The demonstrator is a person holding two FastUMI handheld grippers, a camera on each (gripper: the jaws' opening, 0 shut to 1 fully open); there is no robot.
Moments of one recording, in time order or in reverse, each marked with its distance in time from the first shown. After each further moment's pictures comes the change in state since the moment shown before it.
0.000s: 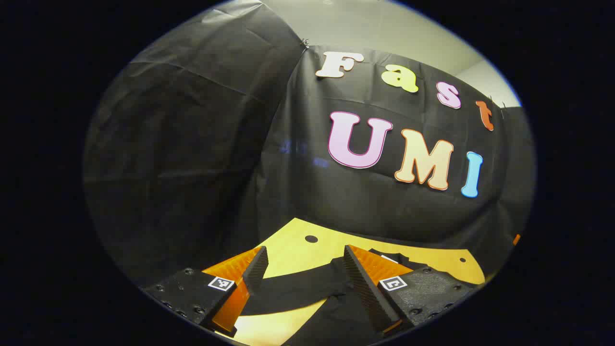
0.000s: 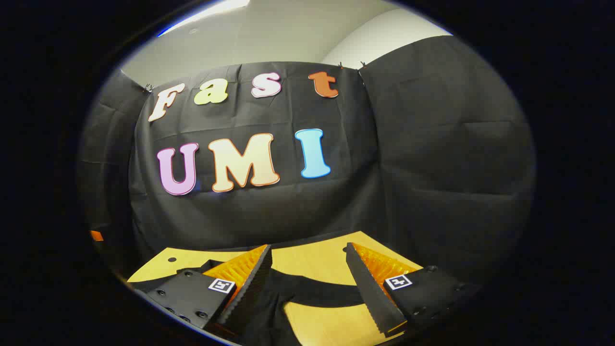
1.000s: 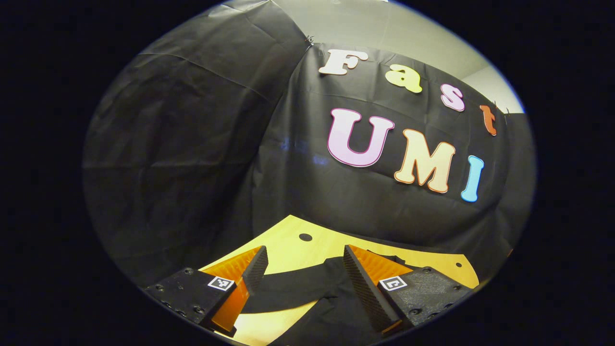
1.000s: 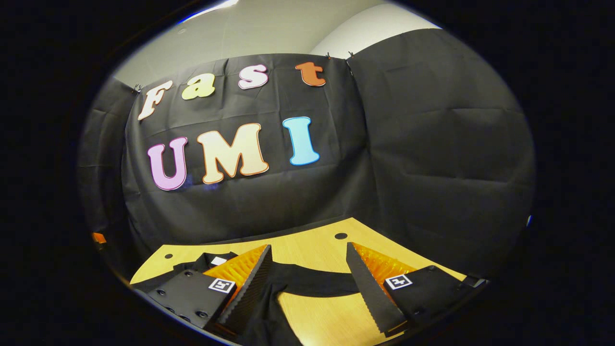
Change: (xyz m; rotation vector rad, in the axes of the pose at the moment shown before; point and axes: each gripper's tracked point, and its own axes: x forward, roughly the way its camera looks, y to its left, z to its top) left arm 0.014 -0.007 -0.012 -0.019 0.007 0.011; right arm -0.001 -0.028 -0.019 0.047 0.051 -0.048
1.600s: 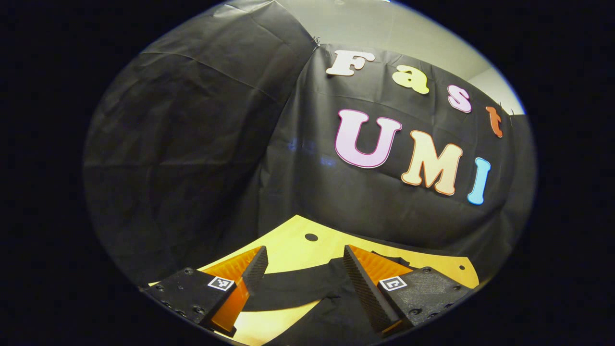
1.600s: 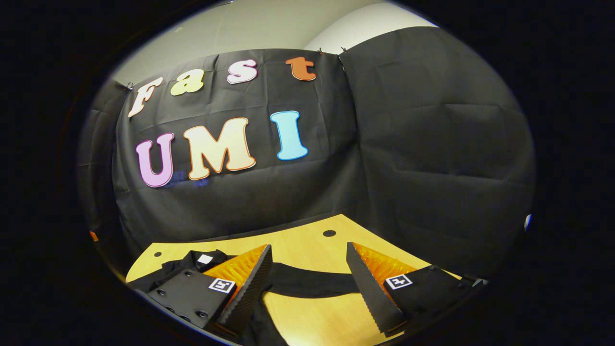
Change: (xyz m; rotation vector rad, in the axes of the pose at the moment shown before) left arm -0.003 0.009 -0.001 -0.001 0.001 0.046; right arm 0.024 -0.035 -0.006 0.009 0.025 -0.060
